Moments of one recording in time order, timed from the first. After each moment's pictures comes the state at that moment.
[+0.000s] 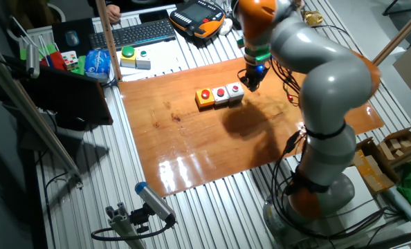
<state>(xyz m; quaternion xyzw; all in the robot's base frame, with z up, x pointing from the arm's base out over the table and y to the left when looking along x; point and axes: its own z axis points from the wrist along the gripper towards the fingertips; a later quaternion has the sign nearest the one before) 0.514 0.001 0.236 0.08 -0.99 0.03 0.09</state>
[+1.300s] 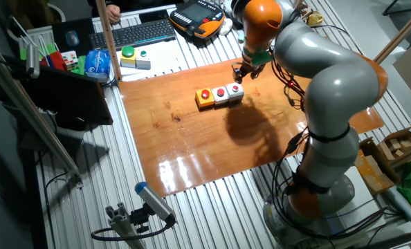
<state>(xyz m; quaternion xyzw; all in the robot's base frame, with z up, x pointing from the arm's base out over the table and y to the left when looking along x) 0.588 -0.001 0.208 0.02 -1.00 0.04 -0.01</state>
